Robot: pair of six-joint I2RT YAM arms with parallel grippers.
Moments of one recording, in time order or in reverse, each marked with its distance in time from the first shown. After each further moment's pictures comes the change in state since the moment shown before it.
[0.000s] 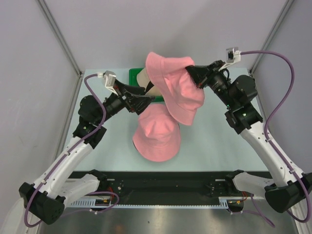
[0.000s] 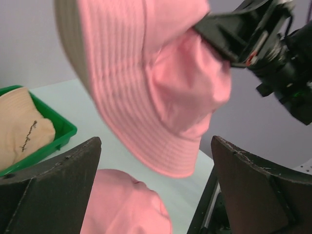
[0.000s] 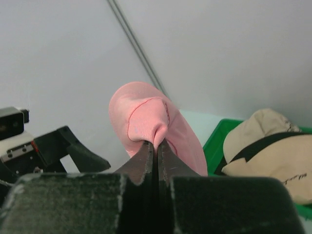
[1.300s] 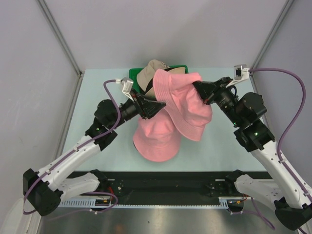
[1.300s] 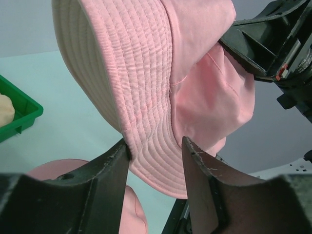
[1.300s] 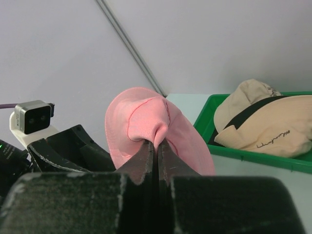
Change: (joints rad) left arm -0.203 0.065 -0.061 0.065 -0.127 -0.036; right arm 0.083 -0.240 -0.153 -0.196 0.145 0.013
